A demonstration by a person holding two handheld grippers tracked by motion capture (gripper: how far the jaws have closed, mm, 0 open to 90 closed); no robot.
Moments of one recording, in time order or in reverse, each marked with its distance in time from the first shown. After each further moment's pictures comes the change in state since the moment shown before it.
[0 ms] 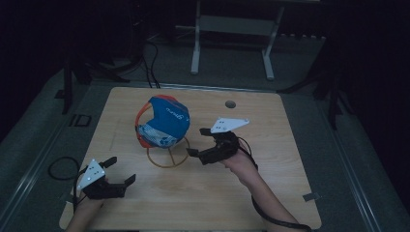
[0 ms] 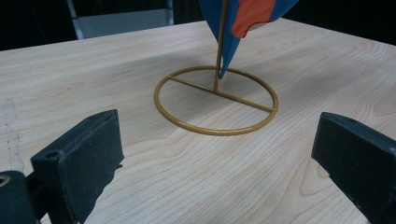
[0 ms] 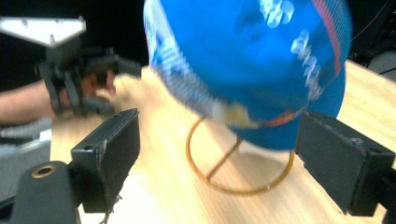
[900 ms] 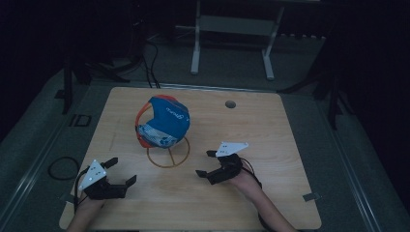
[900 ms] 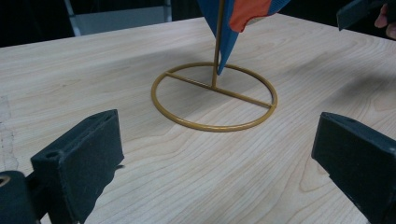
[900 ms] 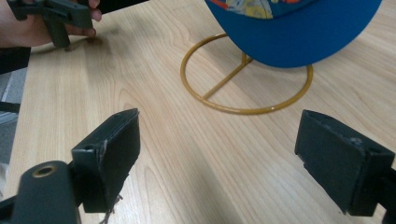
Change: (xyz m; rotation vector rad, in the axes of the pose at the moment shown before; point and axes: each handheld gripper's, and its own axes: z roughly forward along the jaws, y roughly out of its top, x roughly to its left) left arm -0.001 -0.002 0.002 0.012 -0.006 0.006; right arm -0.012 -0.090 0.018 0.077 0.025 0.007
